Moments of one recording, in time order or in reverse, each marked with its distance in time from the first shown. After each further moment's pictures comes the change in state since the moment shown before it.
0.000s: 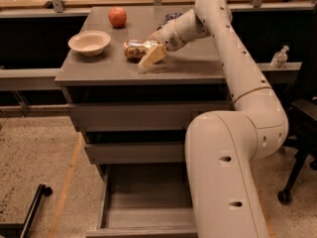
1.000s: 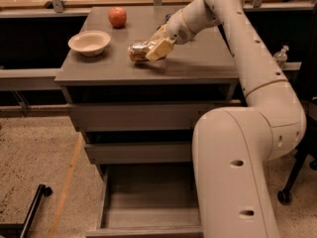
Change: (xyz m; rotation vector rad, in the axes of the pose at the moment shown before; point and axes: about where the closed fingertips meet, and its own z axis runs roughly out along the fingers) arm -0.009 0.020 -0.043 -0.017 0.079 -0.090
